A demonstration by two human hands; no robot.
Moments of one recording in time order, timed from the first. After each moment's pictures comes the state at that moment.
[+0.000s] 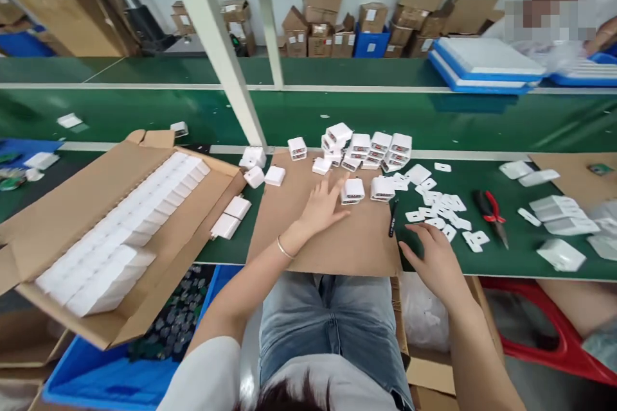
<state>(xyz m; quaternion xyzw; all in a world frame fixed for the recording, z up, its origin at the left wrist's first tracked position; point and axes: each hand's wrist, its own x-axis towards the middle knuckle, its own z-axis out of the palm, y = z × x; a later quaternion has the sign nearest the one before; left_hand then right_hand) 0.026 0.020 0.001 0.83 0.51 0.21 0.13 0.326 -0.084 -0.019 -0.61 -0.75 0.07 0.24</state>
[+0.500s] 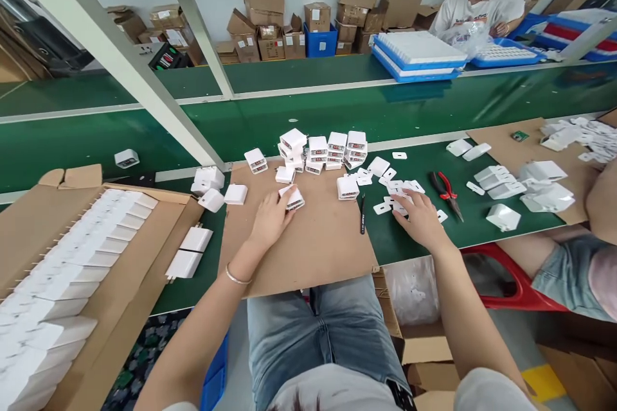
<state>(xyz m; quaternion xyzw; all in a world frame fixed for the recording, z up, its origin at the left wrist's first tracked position) -0.018 0.045 -0.007 0.84 0.52 0.13 0.02 0.398 -0.020 -0.042 -0.67 -0.73 -0.04 0.15</state>
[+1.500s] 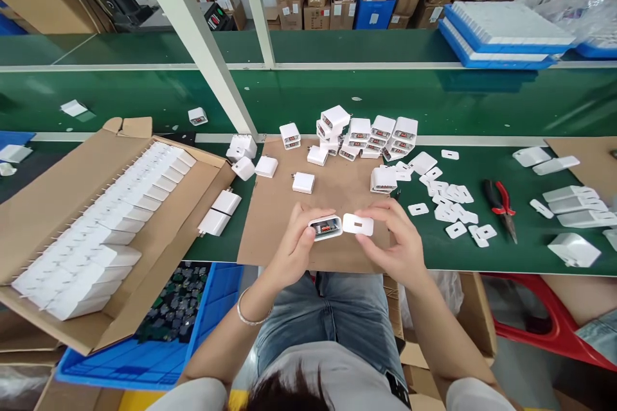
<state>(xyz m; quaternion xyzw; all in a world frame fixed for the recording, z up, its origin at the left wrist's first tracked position) 0.000 -0.075 0.038 0.67 0.45 0.45 0.38 0.227 -0.060 0.057 -0.42 -0.74 0.24 0.46</state>
